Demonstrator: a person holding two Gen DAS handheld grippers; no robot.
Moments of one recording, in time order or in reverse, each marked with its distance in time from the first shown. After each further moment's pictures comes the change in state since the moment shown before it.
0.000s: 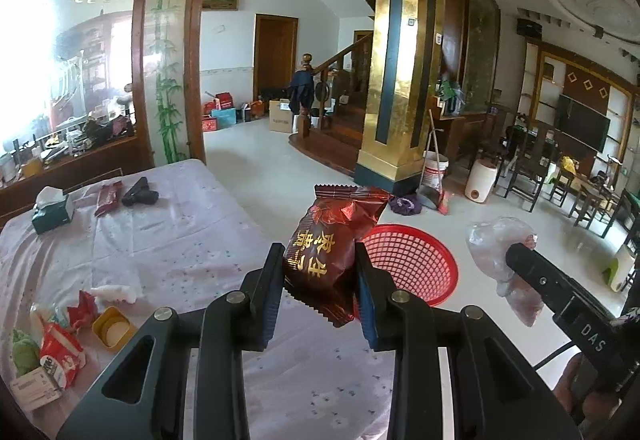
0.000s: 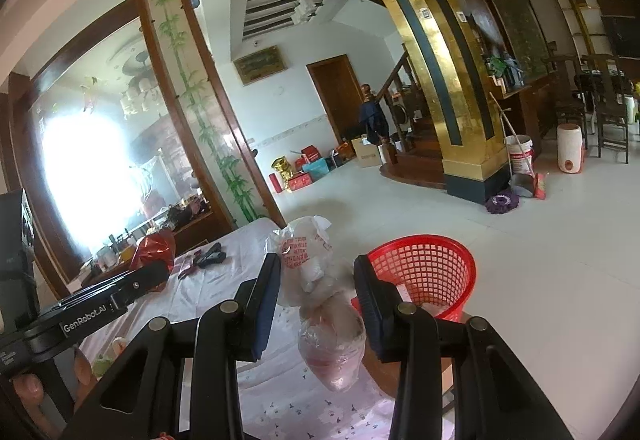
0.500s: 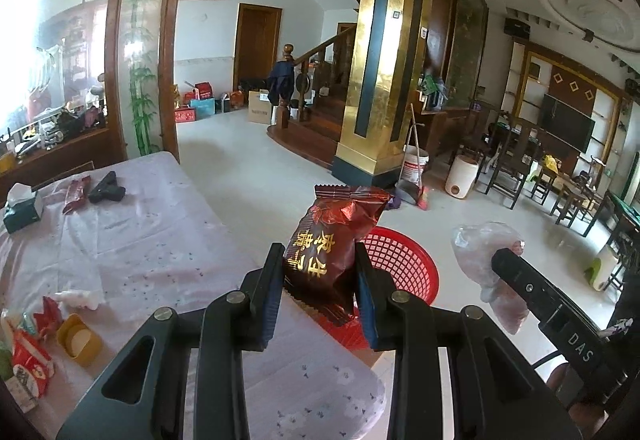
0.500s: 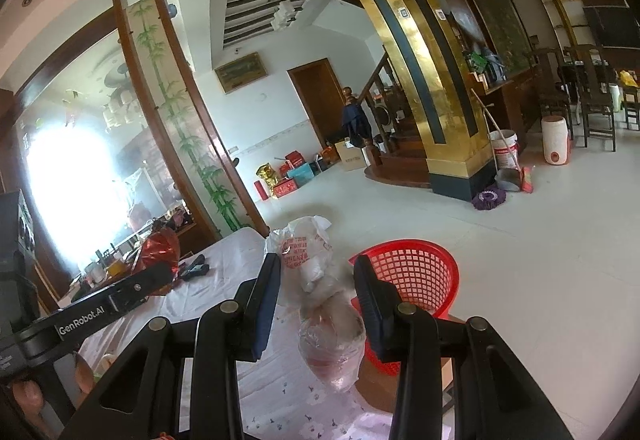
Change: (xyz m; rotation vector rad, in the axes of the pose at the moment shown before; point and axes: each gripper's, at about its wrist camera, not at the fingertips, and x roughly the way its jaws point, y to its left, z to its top) left arm 0.043 -0.015 0.008 -0.010 0.033 -0.080; right arm 0.017 -0.017 0.005 0.052 -0.011 -0.046
